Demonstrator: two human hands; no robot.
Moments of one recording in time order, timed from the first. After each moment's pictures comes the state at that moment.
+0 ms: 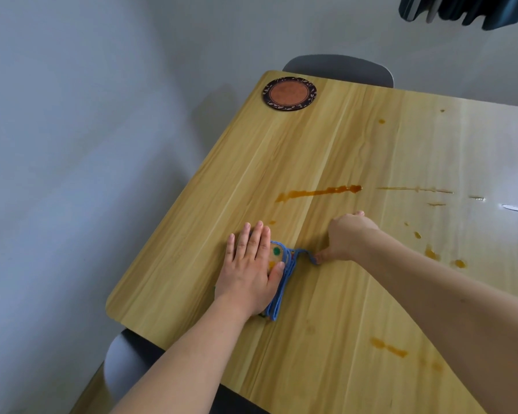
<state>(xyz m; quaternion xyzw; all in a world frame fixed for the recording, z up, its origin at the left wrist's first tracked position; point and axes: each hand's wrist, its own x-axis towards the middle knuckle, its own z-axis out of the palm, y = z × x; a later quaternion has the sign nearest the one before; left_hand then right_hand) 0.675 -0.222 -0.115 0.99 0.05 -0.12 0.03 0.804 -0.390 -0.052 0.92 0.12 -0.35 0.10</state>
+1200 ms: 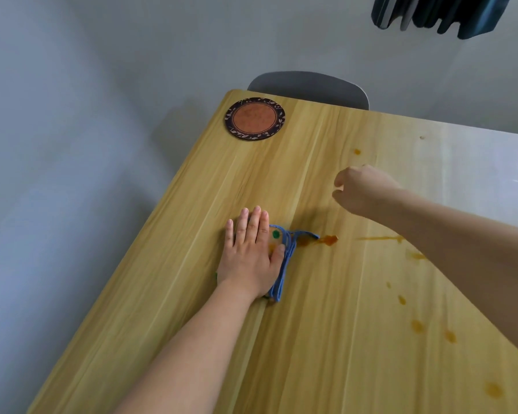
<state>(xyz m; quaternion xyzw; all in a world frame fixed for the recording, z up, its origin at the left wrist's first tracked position) 0.848 -0.248 -0.120 0.99 0.04 -0.09 0.04 0.987 -0.438 -0.022 0.98 0.11 -0.17 -0.04</state>
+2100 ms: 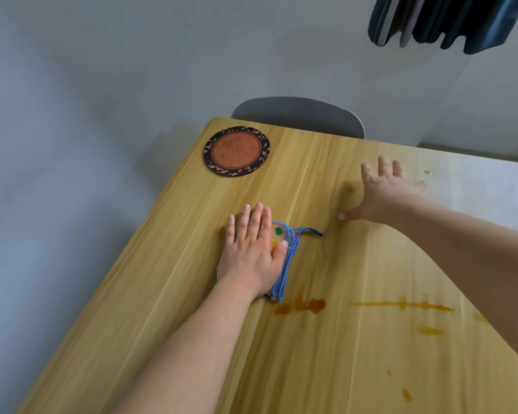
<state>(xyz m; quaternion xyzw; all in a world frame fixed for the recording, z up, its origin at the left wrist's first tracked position) 0.972 -0.270 -0.119 1.00 0.03 -0.08 0.02 1.112 -0.488 -0.065 0.98 0.03 -0.18 0.03</state>
